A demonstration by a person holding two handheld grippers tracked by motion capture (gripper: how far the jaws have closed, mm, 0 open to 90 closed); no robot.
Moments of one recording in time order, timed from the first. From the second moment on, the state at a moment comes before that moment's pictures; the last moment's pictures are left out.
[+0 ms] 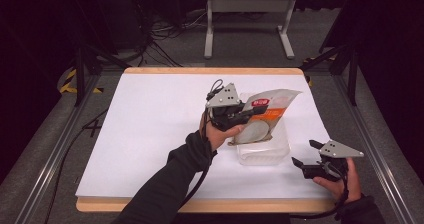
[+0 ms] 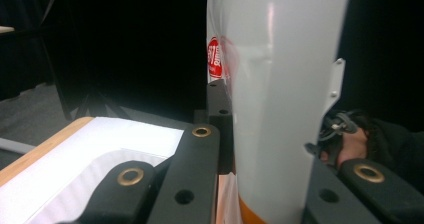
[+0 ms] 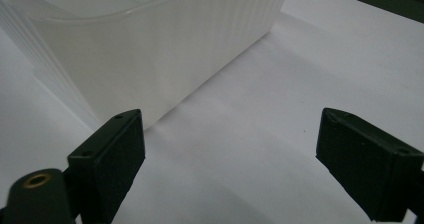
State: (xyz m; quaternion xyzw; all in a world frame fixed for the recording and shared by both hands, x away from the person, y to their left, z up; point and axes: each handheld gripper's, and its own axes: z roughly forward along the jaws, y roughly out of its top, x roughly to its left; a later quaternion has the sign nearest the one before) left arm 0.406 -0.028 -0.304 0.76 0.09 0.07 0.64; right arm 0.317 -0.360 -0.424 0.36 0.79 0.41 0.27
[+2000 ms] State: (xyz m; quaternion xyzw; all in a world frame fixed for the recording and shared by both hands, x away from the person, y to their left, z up) left arm 0.463 -0.048 -0.383 0.77 0.13 0.02 0.63; right arm 0.316 -0.357 -0.426 0.36 0.80 0.41 0.26
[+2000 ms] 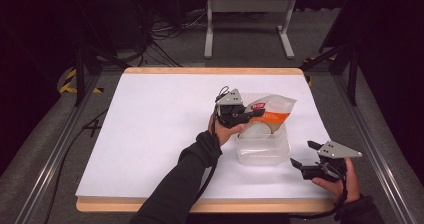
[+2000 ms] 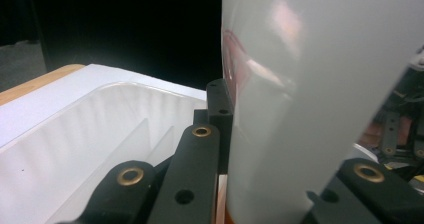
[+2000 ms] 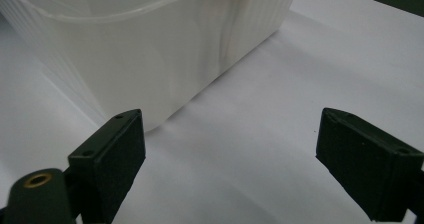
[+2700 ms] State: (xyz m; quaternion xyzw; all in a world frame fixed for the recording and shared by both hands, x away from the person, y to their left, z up) left arm 0.455 -0.050 -0.363 0.80 0.11 0.06 0.58; right arm 0.316 -0.357 -0.425 0.36 0.80 0.41 0.26
